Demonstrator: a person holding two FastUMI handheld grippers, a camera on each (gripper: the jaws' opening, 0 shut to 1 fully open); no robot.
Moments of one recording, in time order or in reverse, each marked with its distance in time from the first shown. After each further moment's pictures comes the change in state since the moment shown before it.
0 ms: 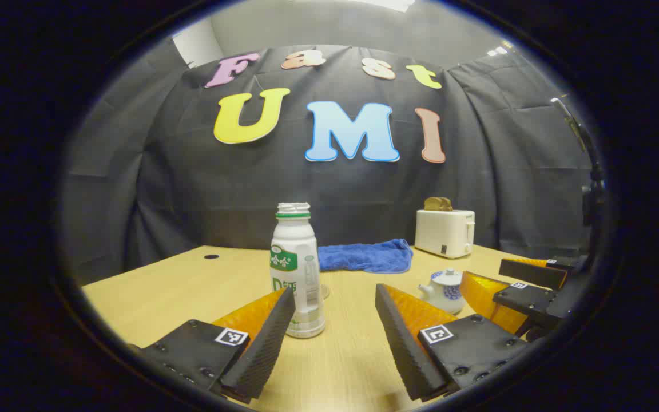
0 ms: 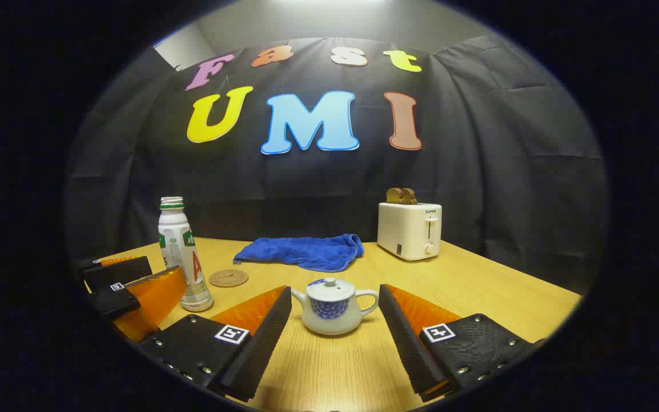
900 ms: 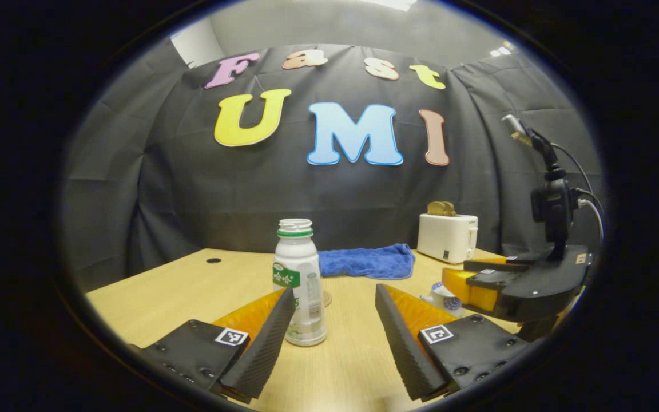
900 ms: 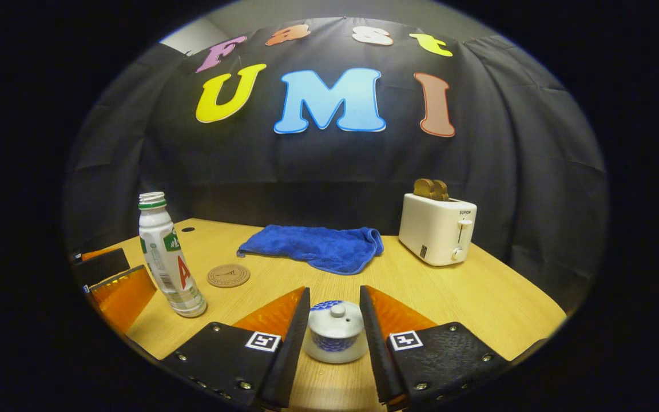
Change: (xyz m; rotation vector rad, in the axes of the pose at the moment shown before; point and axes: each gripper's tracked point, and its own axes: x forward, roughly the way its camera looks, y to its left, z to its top) left arm 0.009 -0.002 0.020 0.000 0.022 -0.001; right arm 0.065 0.009 0.002 -0.055 0.145 0.108
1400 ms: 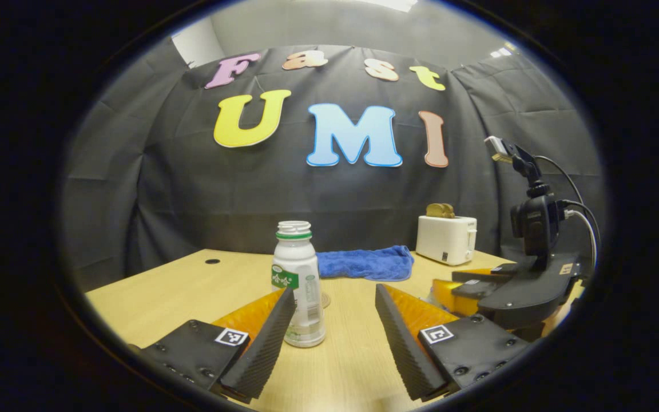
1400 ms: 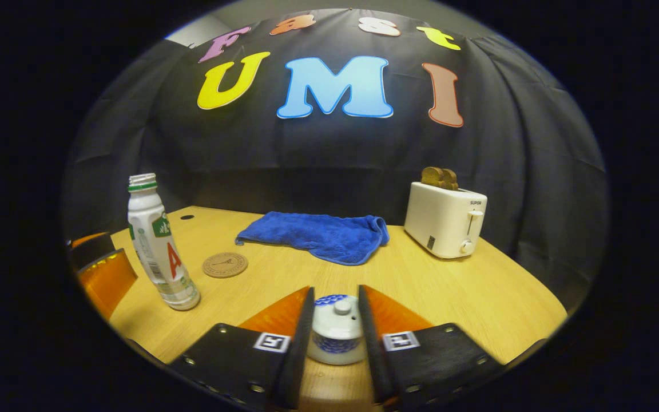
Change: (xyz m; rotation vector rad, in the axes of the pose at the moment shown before) left arm 0.000 0.000 0.001 -0.016 -0.001 -0.002; right arm 0.013 0.000 -0.006 0.002 0.033 0.002
